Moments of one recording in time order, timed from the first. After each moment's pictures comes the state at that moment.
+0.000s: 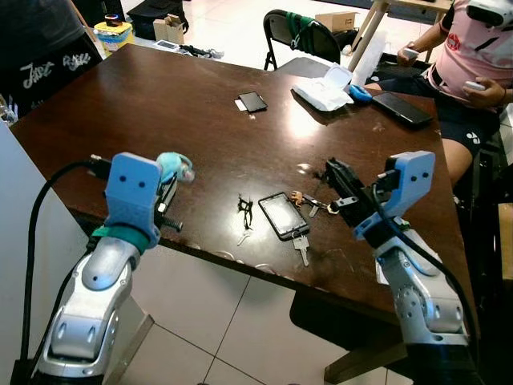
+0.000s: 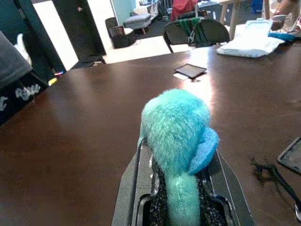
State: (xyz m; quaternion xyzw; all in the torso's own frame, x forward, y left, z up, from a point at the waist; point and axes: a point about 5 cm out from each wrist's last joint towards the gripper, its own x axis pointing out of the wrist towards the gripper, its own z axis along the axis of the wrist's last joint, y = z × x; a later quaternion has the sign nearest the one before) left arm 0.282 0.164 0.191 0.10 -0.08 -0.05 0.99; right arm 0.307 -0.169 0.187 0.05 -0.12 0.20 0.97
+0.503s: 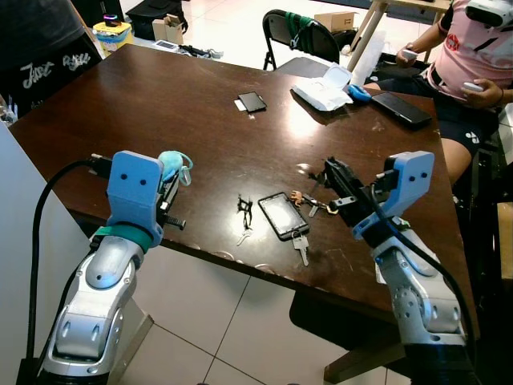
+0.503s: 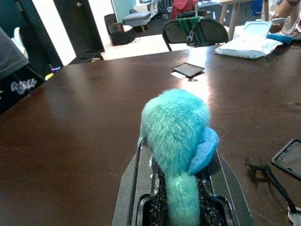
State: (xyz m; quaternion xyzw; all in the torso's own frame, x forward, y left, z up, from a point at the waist) left arm 0.281 0.159 0.189 0.08 -0.08 -0.05 0.99; right arm 0.307 -0.166 0.186 0.05 -0.12 0.20 0.97
